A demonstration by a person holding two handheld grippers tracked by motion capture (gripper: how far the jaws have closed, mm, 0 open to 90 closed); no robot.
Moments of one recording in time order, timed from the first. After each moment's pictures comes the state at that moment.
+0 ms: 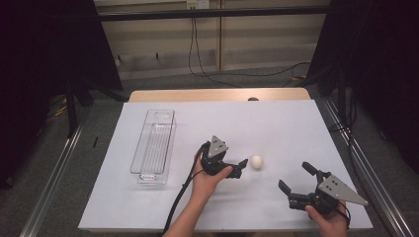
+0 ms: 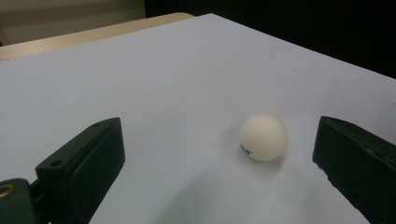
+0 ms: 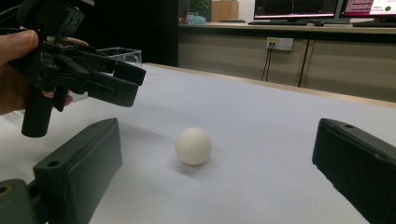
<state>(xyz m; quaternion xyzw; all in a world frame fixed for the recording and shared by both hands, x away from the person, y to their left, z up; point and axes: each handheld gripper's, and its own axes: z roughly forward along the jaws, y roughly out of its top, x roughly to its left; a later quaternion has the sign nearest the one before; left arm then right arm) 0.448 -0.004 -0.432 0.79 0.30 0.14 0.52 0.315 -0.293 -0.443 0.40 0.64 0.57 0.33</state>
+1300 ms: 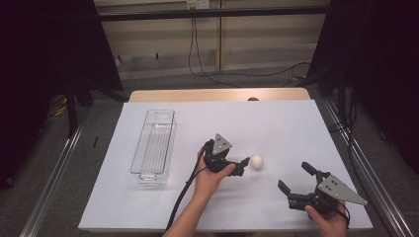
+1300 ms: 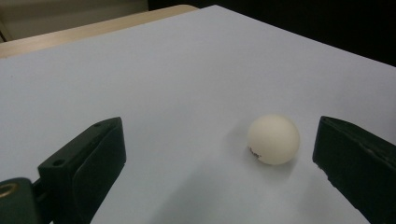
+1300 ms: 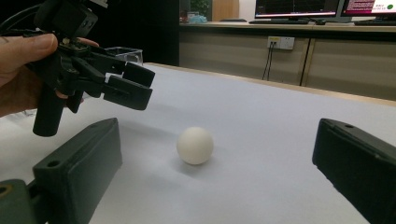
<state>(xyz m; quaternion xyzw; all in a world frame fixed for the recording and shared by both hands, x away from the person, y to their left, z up) 0.456 -0.013 -0.432 0.80 0.30 0.14 0.51 0.314 -0.292 -0.443 0.40 0.64 0.57 0.32</state>
